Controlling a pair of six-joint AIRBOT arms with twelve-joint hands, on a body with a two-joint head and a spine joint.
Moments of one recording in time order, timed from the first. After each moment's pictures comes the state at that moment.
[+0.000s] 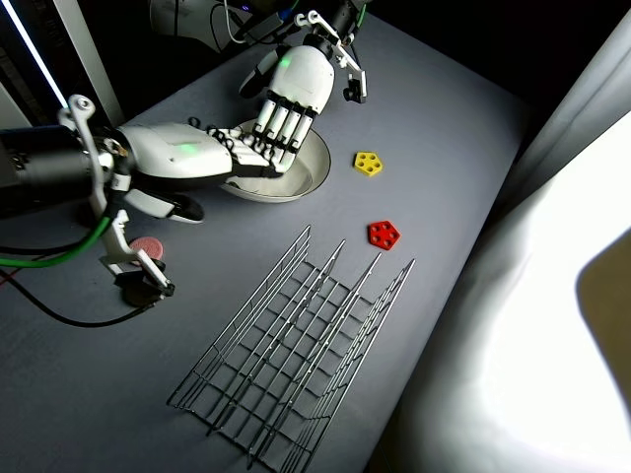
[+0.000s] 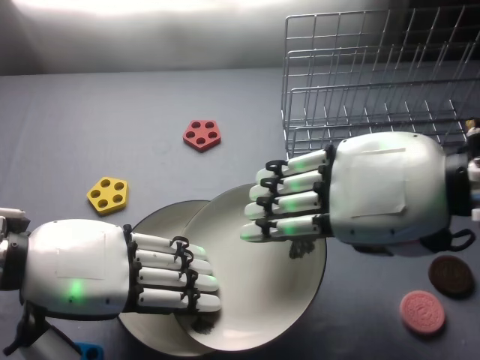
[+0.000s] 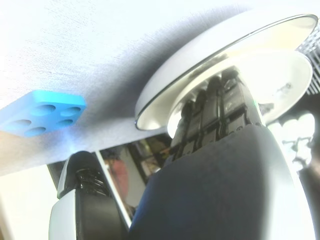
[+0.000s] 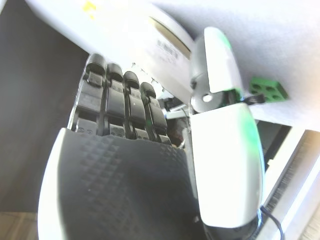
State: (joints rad) left arm 0.80 -0.67 1.28 1.22 -0.89 0.18; right arm -0.26 -1.05 1.05 -1.20 0.49 -0.35
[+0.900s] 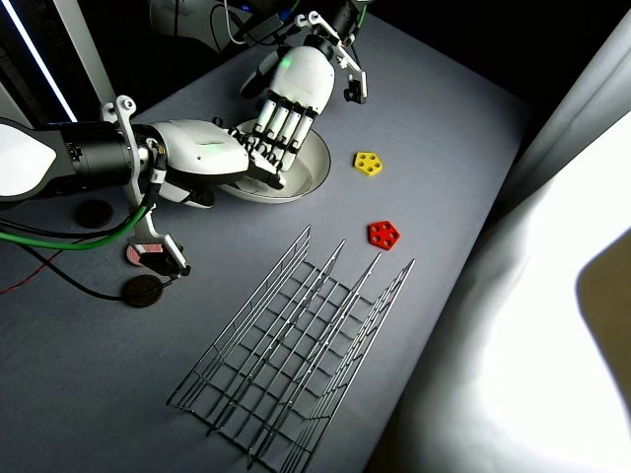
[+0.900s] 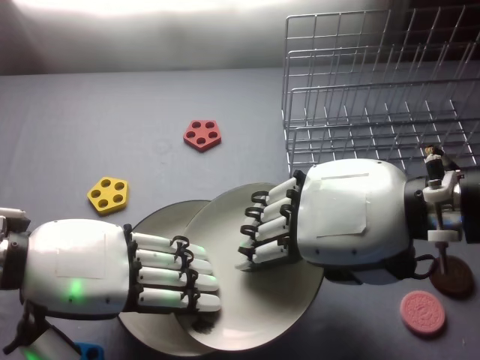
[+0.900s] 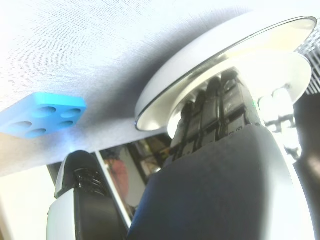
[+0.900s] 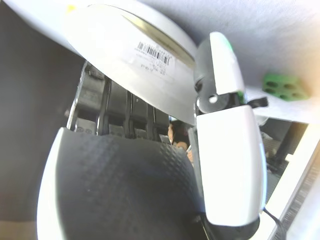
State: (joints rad) left arm 0.80 -0.67 1.28 1.22 -0.90 0.18; right arm -0.29 -1.12 1.04 -1.11 0.42 -0.36
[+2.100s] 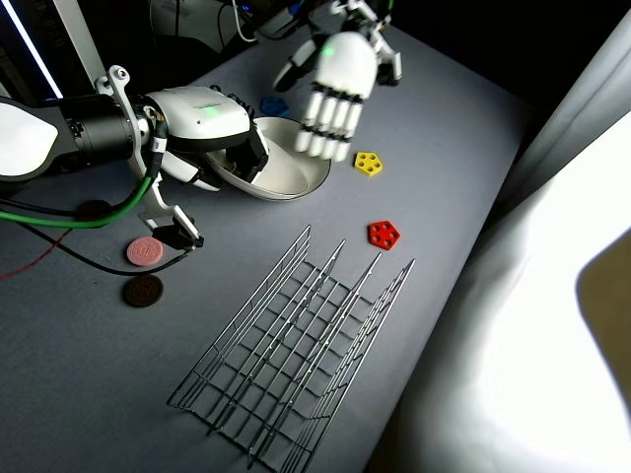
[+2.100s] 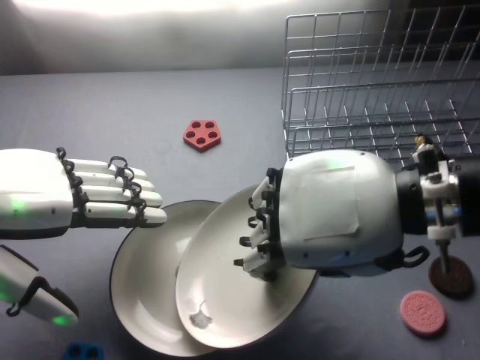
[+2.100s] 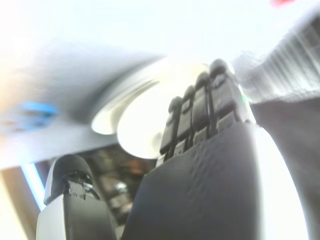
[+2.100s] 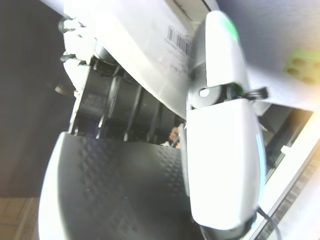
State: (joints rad) left arm 0.80 -0.61 1.43 1.01 -0.99 0.12; right arm -0.24 -1.12 1.04 -1.17 0.55 -0.34
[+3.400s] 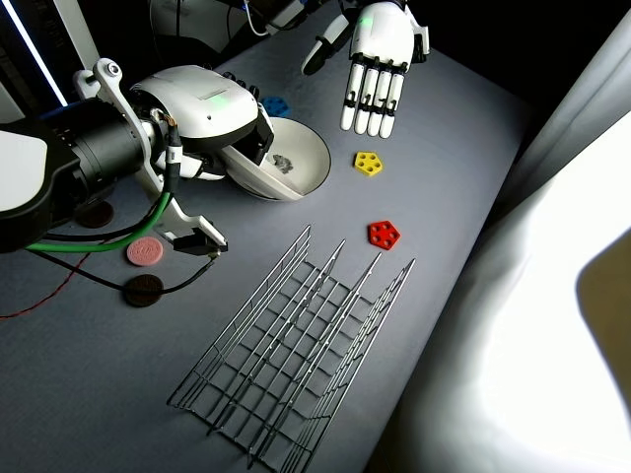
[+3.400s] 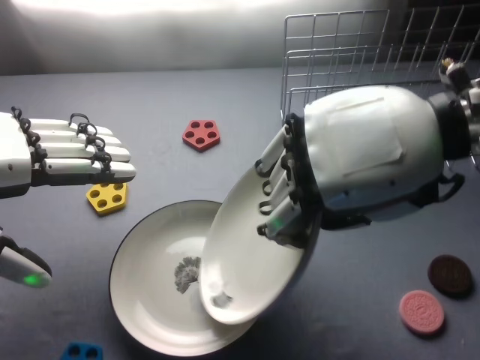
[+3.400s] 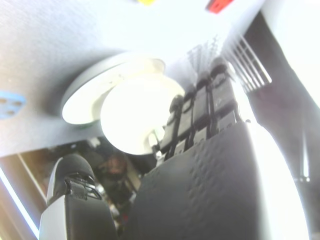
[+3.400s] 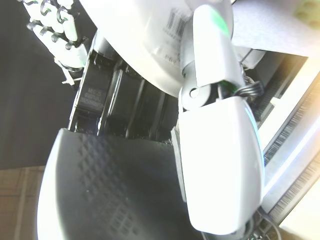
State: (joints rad) left arm 0.80 -0.56 1.50 0.93 -1.06 0.09; right arm -0.10 -1.14 1.25 -1.40 0.91 0.01
